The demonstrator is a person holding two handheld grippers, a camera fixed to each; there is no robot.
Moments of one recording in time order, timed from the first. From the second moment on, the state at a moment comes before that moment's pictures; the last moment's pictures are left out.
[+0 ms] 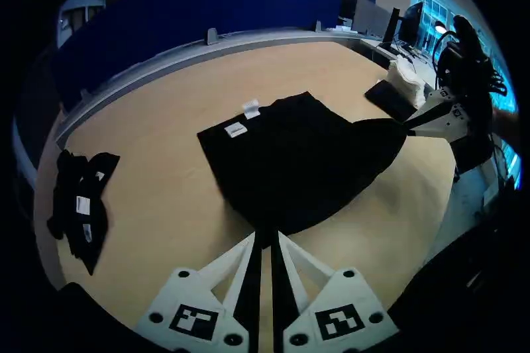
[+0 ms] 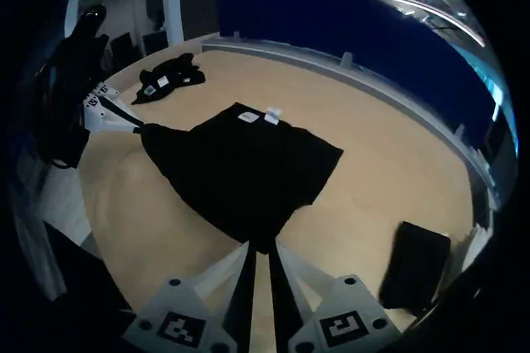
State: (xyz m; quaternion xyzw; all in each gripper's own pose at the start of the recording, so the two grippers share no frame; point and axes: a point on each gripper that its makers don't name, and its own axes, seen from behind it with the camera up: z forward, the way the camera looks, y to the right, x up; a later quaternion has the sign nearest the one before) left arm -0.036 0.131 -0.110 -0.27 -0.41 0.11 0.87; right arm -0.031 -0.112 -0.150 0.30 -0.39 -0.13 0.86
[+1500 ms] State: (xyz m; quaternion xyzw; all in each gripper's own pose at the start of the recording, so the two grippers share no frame) left arm -0.016 0.135 -0.029 -0.26 -0.38 0.10 0.88; right arm -0.015 -0.108 -0.061 0.29 -0.39 -0.12 0.87
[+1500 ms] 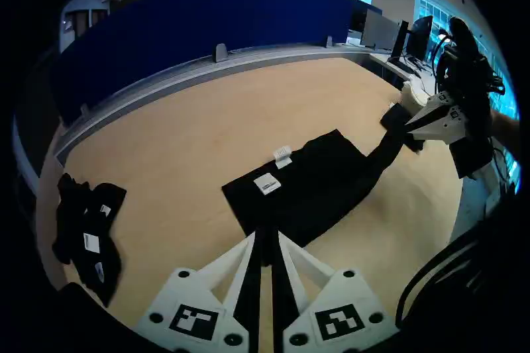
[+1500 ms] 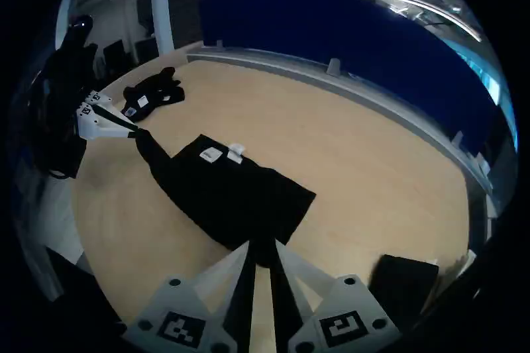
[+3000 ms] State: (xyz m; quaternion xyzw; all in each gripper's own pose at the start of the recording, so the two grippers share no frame) left arm -0.101 0.140 0.047 -0.24 -0.42 0.10 0.87; right arm -0.083 -0.109 0.014 0.24 -0.43 -0.10 0.86
